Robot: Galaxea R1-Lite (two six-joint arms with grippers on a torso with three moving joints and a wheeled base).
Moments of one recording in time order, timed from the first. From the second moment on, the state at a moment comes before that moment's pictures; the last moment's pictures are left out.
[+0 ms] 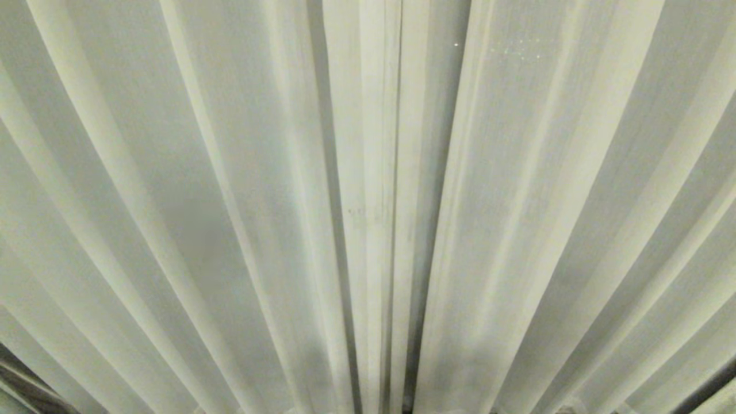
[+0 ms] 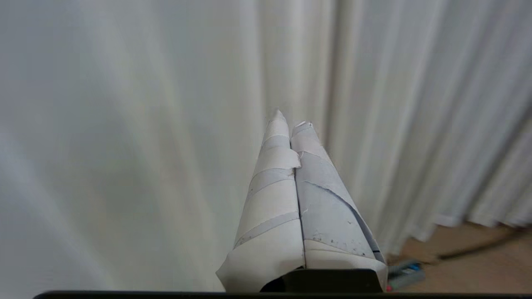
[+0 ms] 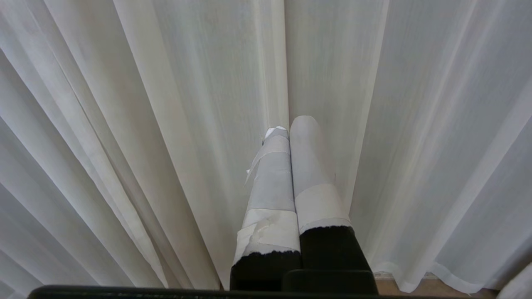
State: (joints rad) left arm -0.02 0.59 -0.66 -0.01 -0.47 0.00; right arm 0.00 0.00 0.00 -0.06 -0.04 0.07
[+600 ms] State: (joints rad) left arm -0.38 1.13 -1.03 -0.08 -0.26 0.01; right arm 0.00 0.00 0.00 -0.06 -0.03 0.07
